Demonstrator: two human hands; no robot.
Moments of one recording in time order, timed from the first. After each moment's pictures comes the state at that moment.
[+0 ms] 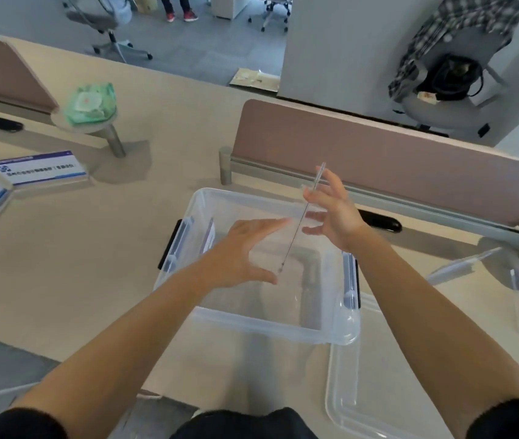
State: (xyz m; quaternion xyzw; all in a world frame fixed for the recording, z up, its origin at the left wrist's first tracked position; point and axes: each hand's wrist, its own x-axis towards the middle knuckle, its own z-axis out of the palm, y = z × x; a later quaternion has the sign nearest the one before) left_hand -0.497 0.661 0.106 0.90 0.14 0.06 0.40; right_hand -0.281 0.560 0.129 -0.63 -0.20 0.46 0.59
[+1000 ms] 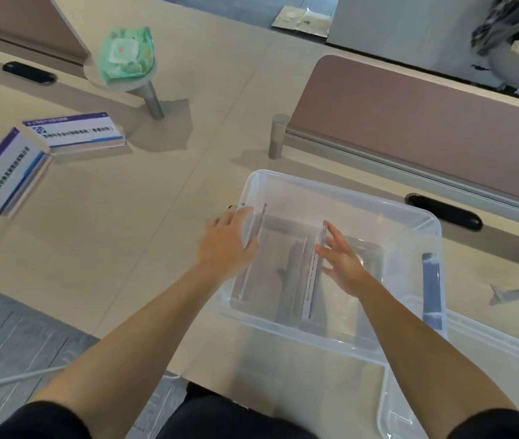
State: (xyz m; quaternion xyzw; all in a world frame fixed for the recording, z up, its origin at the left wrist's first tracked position) left_hand -0.541 0.755 0.019 0.85 0.44 0.04 0.28; right_hand -0.335 0.602 -0.036 -0.64 -0.11 0.55 0.52
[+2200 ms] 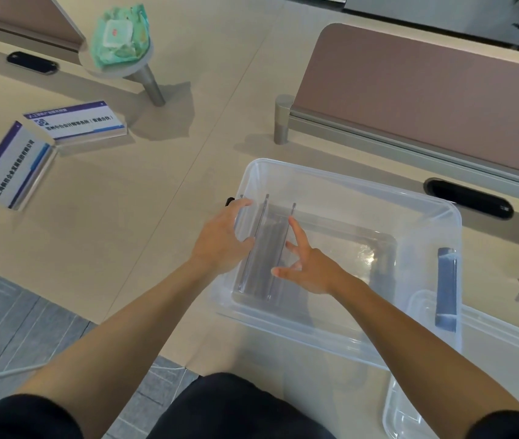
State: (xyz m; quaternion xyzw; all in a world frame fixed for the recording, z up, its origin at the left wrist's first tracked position) left_hand -0.544 0.761 0.019 0.82 0.44 0.06 0.37; right_hand -0.376 0.627 -0.024 -0.71 -0.44 0.52 0.19
